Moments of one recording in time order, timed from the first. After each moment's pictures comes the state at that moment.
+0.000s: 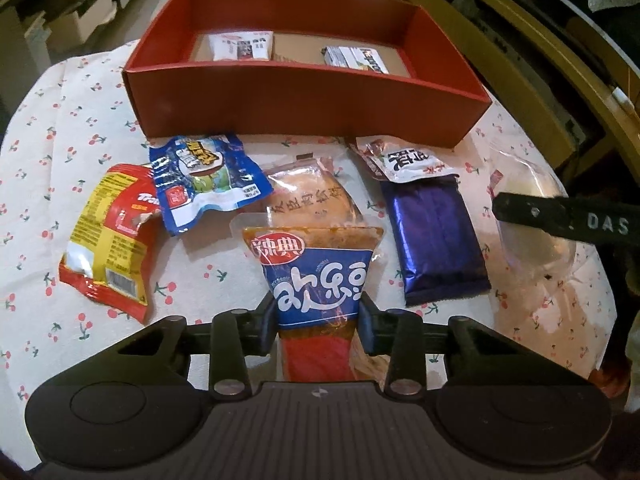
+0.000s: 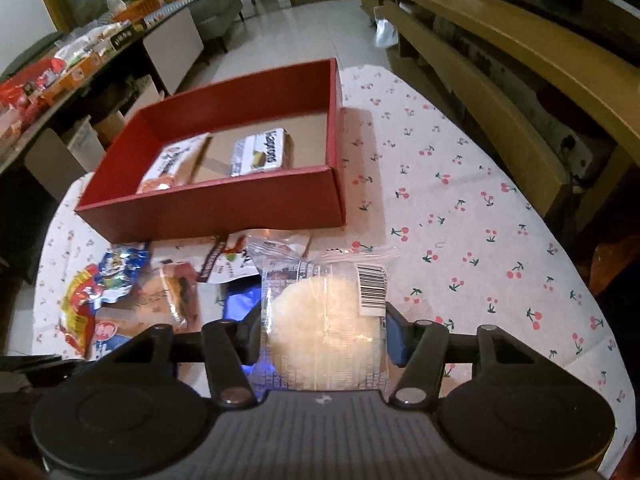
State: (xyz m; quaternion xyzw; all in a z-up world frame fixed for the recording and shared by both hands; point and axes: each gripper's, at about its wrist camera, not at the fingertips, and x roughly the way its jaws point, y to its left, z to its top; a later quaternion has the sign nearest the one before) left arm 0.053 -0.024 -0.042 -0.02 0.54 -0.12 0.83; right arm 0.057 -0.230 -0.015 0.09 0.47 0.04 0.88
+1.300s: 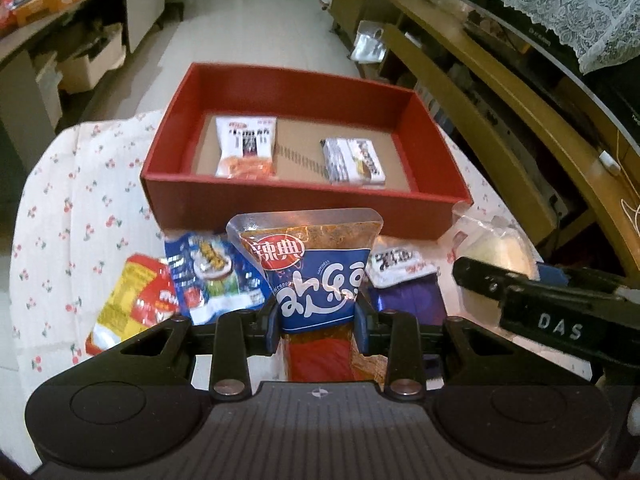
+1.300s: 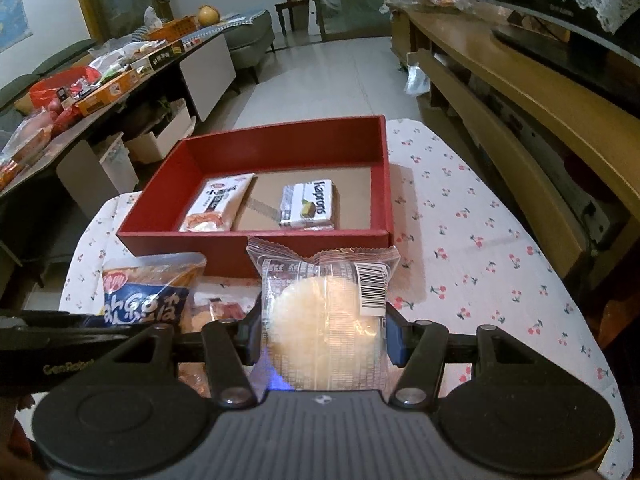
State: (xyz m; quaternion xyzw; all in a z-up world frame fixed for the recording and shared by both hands) left arm 0.075 -0.020 0.009 -0.05 0.47 -0.12 0.87; right arm 0.061 -0.200 0.014 0.07 0.42 0.07 0.90
